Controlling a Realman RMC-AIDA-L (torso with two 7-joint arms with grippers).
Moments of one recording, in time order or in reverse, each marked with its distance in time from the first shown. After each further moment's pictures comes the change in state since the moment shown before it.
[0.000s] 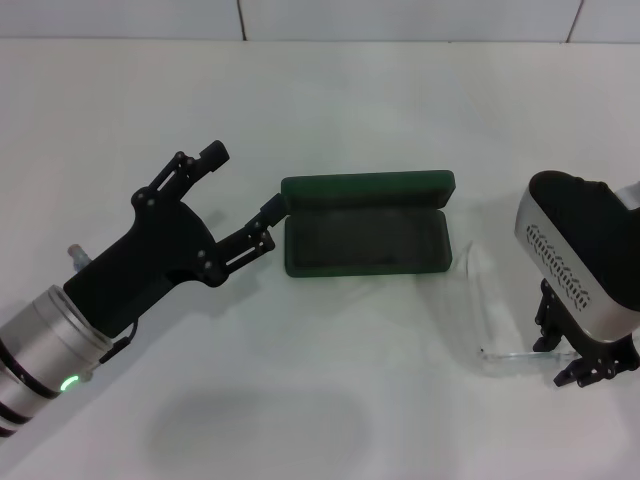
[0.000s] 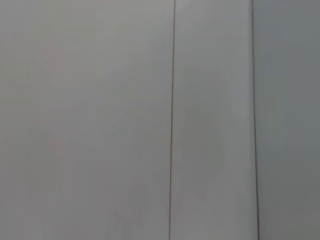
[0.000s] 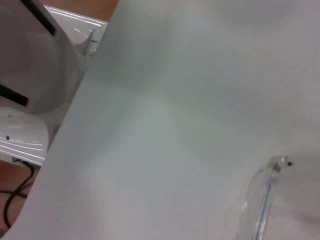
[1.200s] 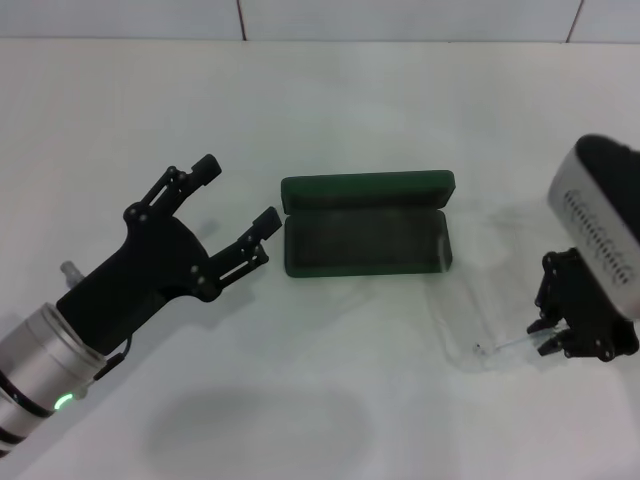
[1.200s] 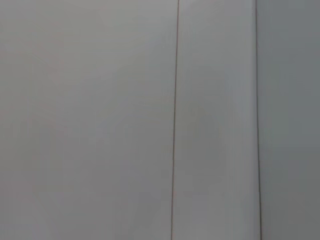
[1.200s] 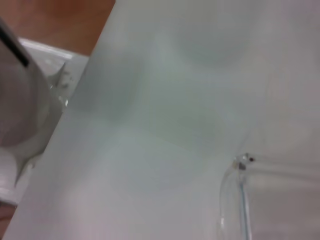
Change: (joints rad) left arm 0.027 -0.003 -0.001 -0.014 0.000 0.022 0.018; right arm -0.081 -0.004 0.103 -0.147 0.058 -0.024 -0.035
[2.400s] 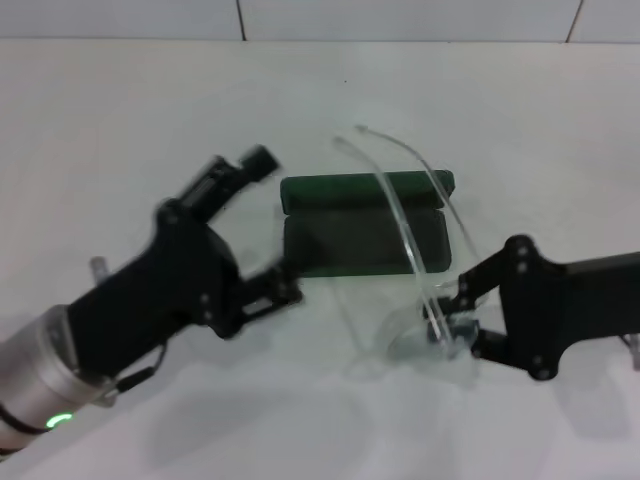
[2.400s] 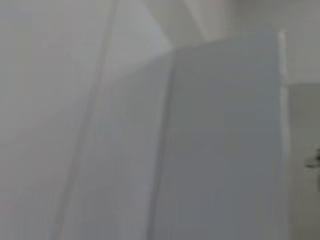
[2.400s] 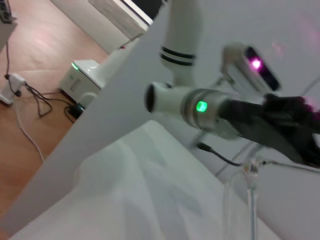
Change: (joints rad) left arm -0.083 0.014 0.189 -0.054 -0.087 0.310 -0.122; right arm -0.218 0.005 0.283 0.485 0.844 0.071 -1.177
